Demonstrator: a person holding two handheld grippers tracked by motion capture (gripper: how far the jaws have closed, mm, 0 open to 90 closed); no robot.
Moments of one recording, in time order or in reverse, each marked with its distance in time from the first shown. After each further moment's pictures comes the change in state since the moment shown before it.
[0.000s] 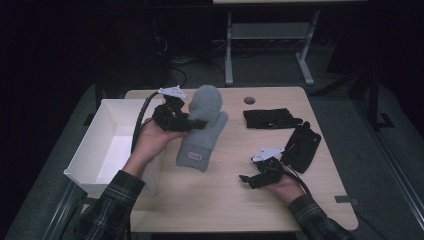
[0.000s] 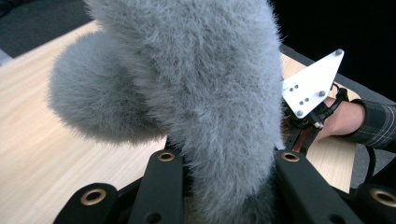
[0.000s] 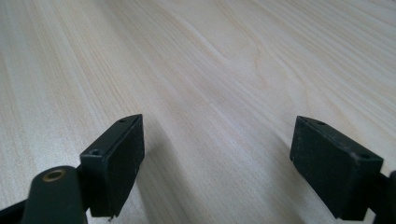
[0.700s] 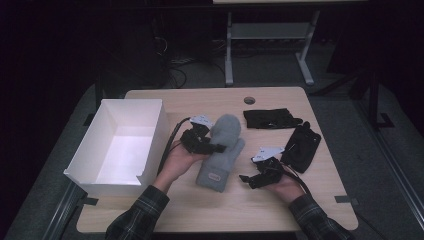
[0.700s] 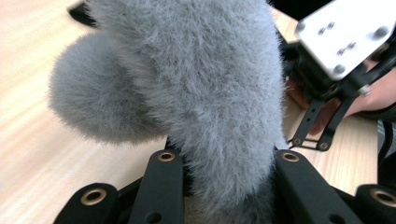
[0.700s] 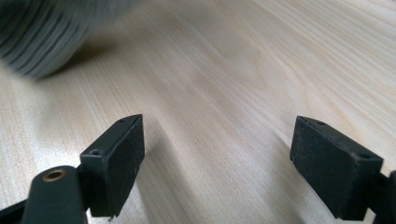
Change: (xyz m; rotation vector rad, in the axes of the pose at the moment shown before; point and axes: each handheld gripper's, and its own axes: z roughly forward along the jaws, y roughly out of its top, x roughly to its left) left arm -0.014 -0.048 0.093 0.058 -0.070 -0.021; right arm 0.000 0.000 0.000 -0.003 0.000 -0.005
